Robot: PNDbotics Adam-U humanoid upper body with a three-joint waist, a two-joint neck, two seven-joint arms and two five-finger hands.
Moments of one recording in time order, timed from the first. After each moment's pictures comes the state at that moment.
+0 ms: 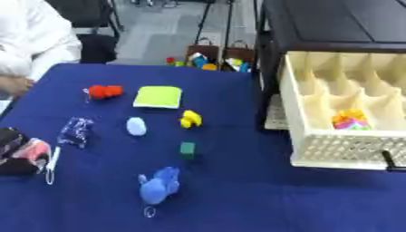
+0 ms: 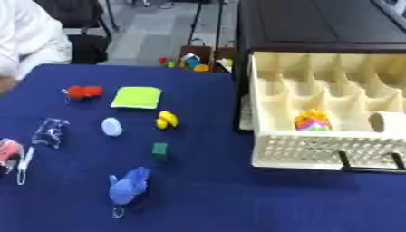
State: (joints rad) left arm -0.19 0.97 -0.09 -1.59 -0.80 0.36 -0.53; right arm -0.62 -0.21 -0.11 -1.99 0.83 -0.38 -0.82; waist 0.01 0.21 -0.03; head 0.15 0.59
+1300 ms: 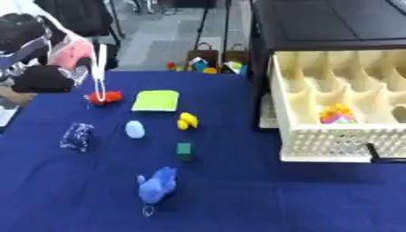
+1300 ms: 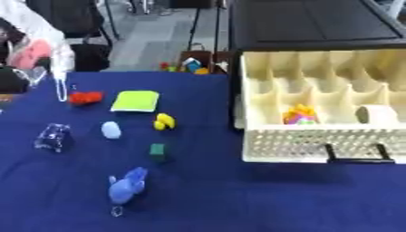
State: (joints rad) left arm -0.54 0.97 -0.09 -1.97 -0.74 0.36 -0.59; right arm -0.60 -0.21 -0.10 -1.99 0.84 -0.38 -0.83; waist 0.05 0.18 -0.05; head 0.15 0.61
